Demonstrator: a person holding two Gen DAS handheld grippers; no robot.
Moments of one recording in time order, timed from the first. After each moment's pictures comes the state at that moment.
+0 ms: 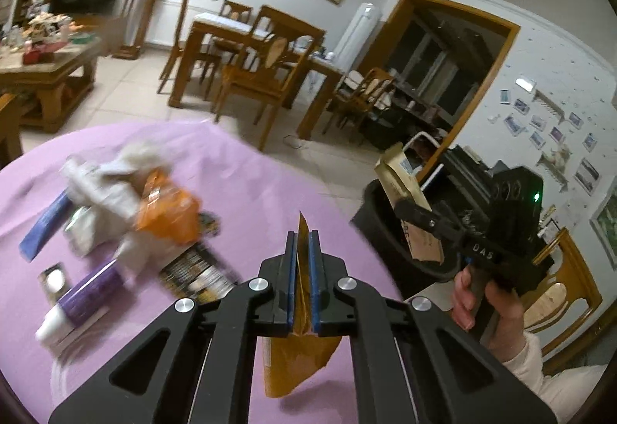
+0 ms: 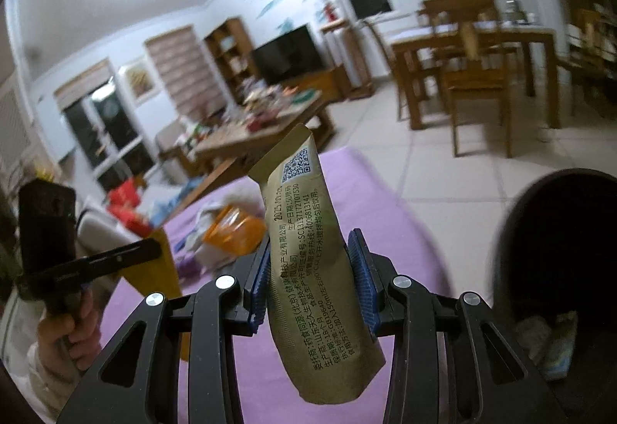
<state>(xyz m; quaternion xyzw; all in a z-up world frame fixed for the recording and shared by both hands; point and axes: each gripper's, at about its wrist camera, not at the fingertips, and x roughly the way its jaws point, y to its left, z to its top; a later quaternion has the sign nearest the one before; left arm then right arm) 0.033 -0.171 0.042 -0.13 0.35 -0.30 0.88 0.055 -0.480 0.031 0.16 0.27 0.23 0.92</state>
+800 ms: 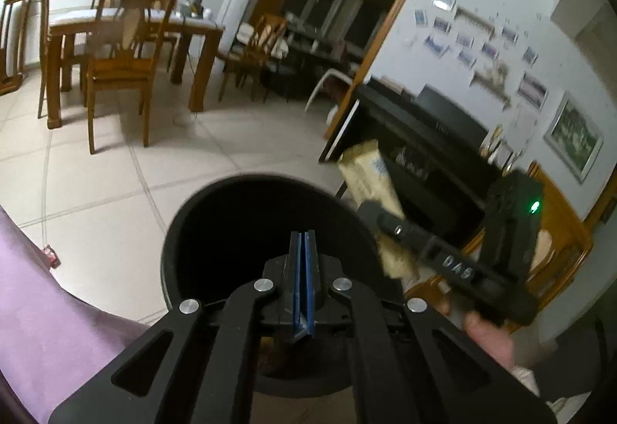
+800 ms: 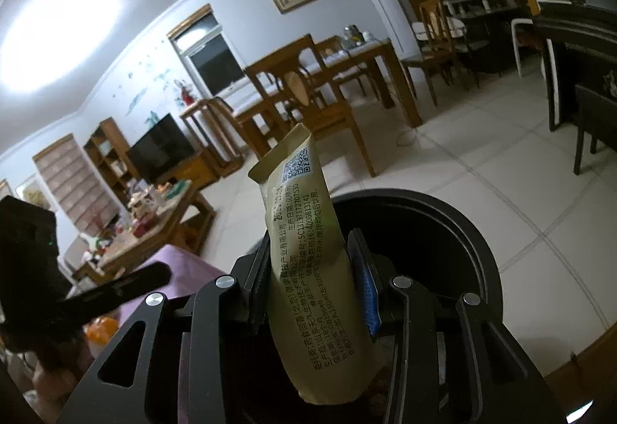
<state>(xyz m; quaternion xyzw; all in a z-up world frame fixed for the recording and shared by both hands) 0.105 -0.457 0.013 -0.03 0.37 -0.46 0.80 0.026 -0.750 -0.033 0.28 0.22 -0.02 0.94</state>
